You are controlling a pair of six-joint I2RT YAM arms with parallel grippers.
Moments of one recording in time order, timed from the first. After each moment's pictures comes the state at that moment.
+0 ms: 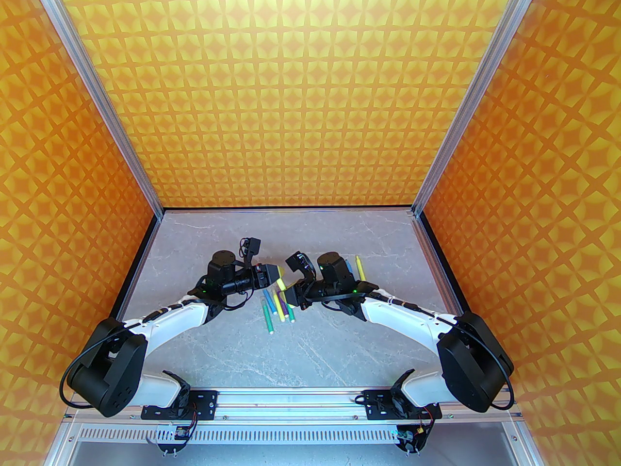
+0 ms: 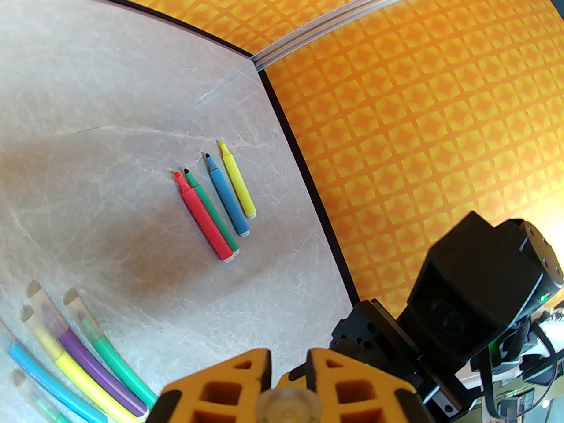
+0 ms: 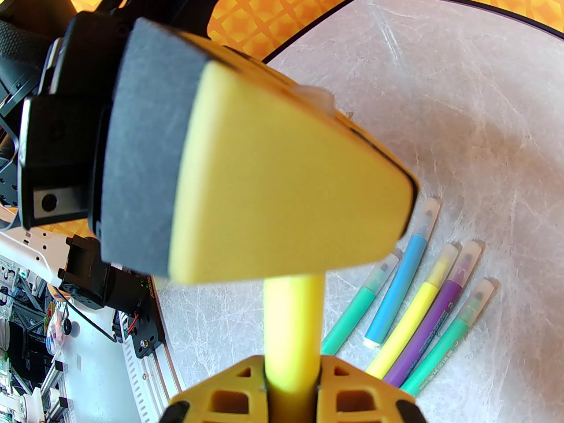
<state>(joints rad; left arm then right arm) -0.47 1.42 0.71 0.42 0.62 -0.87 0.65 1.45 0.84 0.01 -0.59 0.22</state>
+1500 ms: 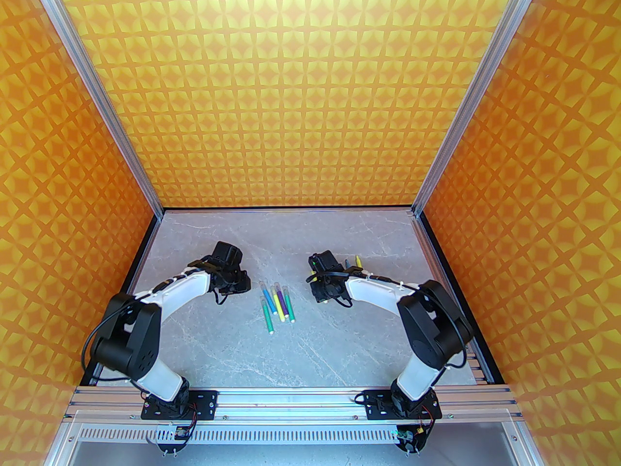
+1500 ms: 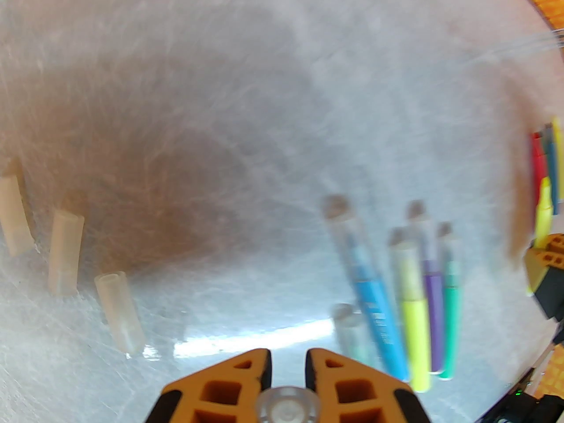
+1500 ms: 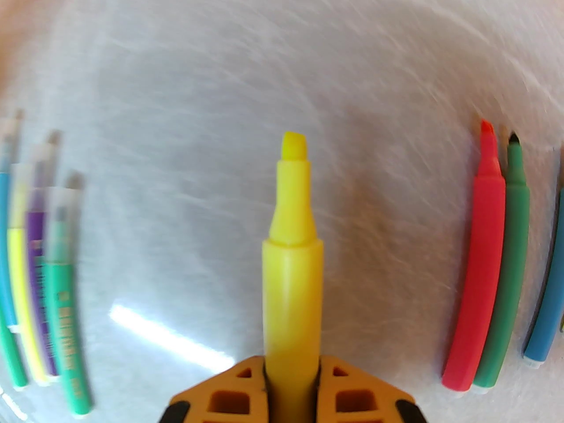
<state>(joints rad) -0.33 1.65 1.01 -0.51 0.18 -0.42 0.55 1.75 1.01 -0.40 0.09 0.17</state>
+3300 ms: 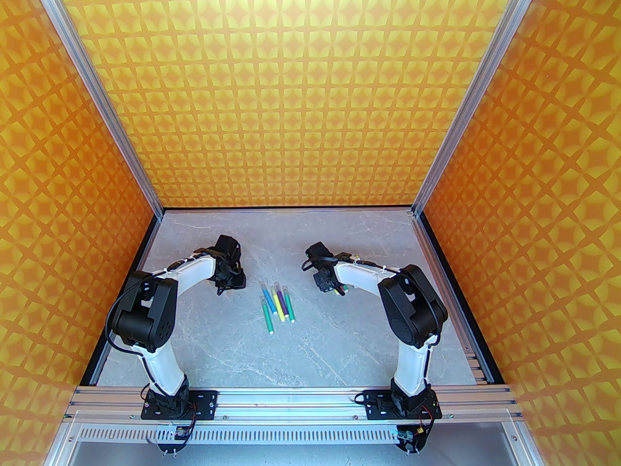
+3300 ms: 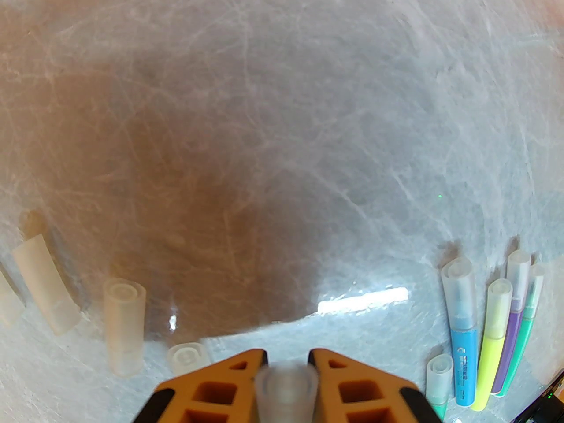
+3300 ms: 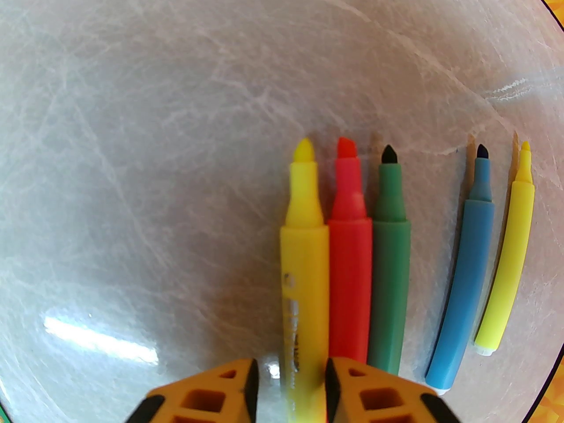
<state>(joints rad) -0.27 1.83 1.17 -0.64 0.13 -0.29 0.52 1.92 1.23 -0.60 0.34 0.17</state>
